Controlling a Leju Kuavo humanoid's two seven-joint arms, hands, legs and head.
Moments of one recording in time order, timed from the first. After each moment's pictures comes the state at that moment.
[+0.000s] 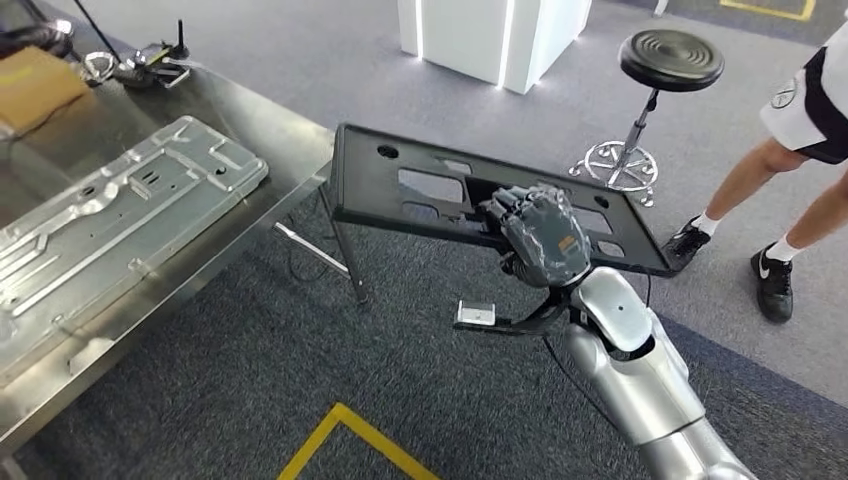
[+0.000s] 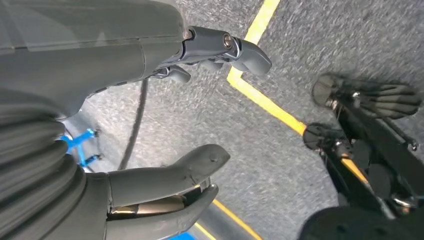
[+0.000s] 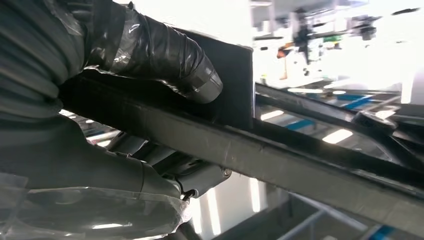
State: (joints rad) left arm 0.13 0.20 0.31 0.00 -0.33 -0.58 -0.27; right arm -0.57 -0.16 0.53 -1.39 1.18 -0.36 -0.40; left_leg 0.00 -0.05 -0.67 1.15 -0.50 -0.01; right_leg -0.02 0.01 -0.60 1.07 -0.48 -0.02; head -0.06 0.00
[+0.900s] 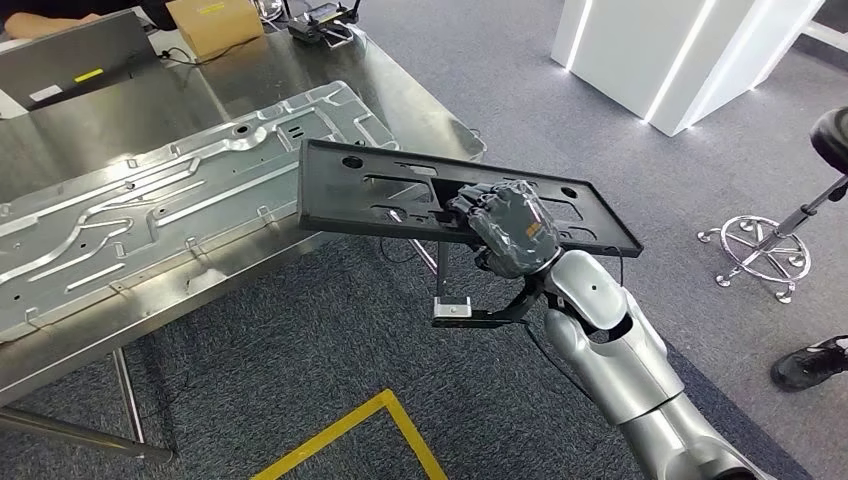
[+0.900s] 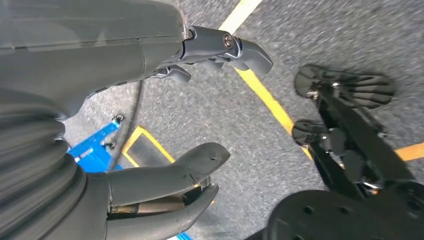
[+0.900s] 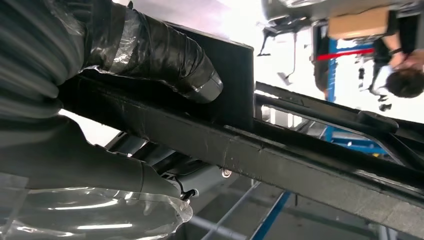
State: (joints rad) left arm 0.09 0.19 0.31 0.00 -0.38 -0.57 -0.25; right arm -0.66 -0.11 0.61 -1.30 1.15 -0.29 -0.42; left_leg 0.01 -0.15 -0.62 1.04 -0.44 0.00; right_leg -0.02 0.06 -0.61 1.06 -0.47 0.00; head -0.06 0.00
